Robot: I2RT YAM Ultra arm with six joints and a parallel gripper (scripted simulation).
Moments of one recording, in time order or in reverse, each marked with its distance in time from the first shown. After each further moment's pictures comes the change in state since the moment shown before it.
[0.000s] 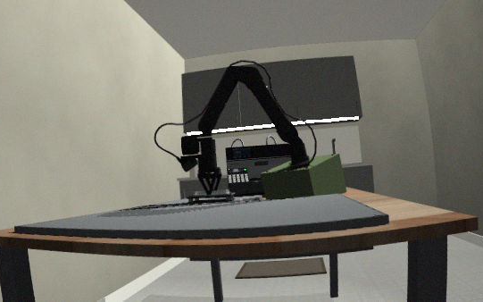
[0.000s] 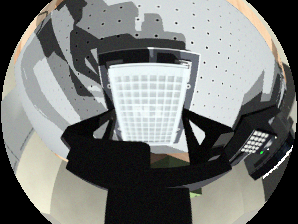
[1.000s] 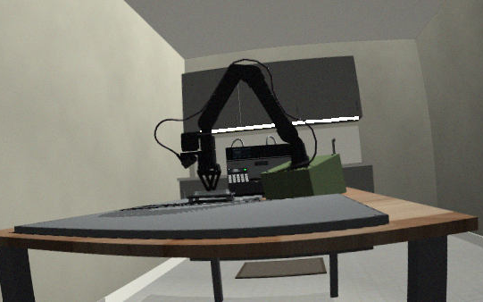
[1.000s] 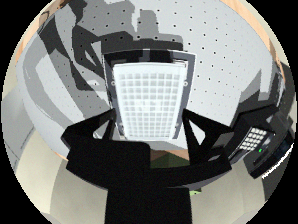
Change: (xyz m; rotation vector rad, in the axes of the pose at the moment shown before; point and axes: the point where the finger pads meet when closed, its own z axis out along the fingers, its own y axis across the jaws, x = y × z) arm -0.001 0.001 -0.013 -0.001 -0.003 -0.001
